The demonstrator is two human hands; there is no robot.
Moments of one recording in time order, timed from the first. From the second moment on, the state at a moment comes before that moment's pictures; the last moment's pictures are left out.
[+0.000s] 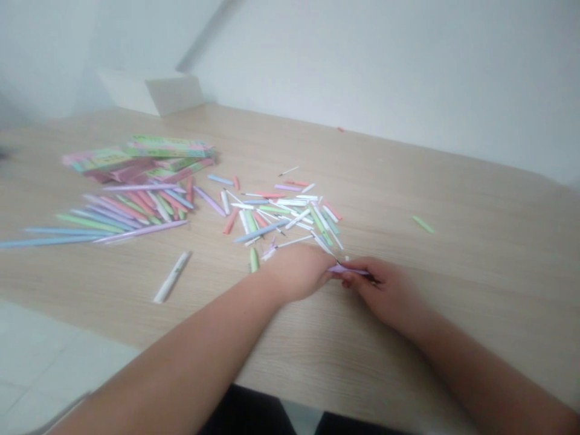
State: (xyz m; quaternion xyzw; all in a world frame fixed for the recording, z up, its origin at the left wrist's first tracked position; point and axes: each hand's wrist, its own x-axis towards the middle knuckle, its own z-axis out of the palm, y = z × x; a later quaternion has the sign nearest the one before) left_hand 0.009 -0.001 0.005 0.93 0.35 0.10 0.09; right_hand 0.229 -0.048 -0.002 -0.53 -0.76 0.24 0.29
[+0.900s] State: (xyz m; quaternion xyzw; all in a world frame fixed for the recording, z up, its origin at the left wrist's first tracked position) left_hand 0.009 0.000 0.005 0.91 0.37 0.11 0.13; right_hand 0.243 -0.047 0.008 -0.51 -0.82 0.15 0.23
